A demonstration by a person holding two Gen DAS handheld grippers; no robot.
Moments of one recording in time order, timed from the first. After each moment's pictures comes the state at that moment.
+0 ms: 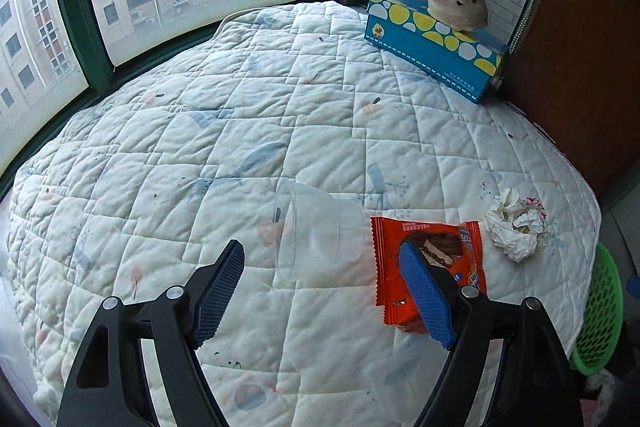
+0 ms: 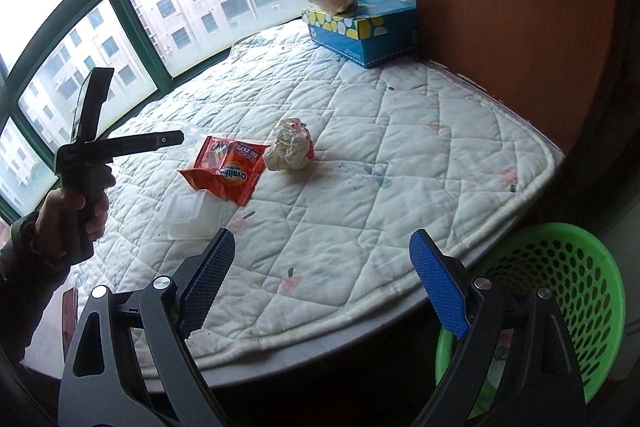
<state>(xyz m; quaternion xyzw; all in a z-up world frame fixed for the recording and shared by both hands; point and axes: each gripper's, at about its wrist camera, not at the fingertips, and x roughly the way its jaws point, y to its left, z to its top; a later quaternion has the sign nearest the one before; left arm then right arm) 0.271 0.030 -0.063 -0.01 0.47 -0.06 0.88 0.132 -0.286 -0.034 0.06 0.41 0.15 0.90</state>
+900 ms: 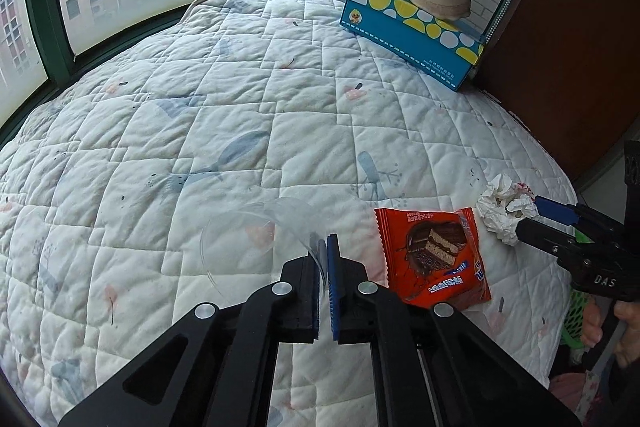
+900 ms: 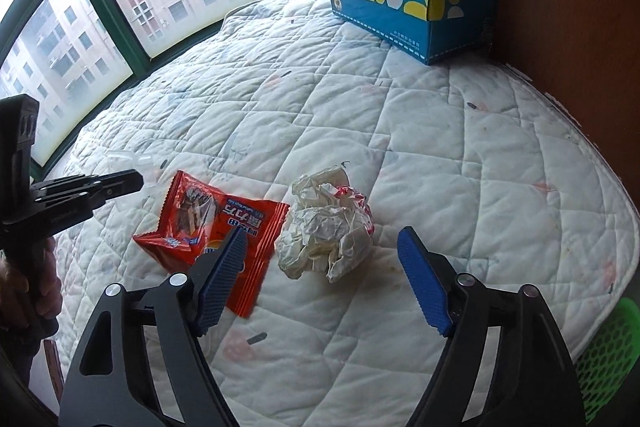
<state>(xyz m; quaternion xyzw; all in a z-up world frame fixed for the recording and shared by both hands) 0.282 0.051 -0.080 -0.03 0.48 -0.15 0.87 0.261 -0.205 -0.079 0.04 0.46 0.15 0.88</state>
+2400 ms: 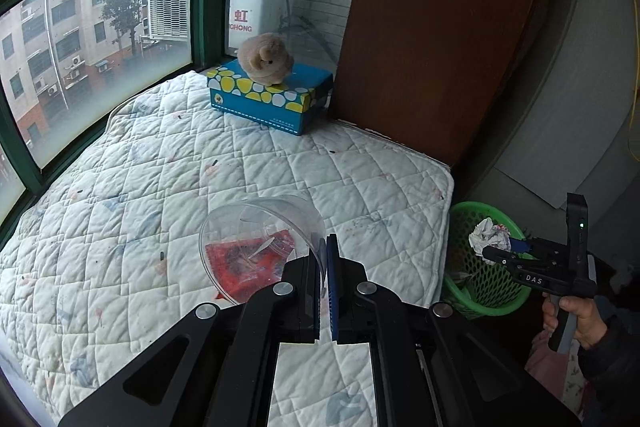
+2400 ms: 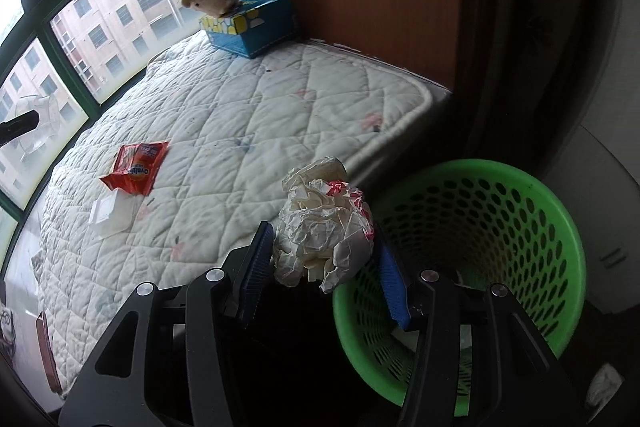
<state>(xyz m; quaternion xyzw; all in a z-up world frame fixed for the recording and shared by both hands) 0.174 -0.056 0.057 0.03 0.40 -0.28 0.88 0.085 -0.382 -0.060 0.11 0.42 0.02 0.90</state>
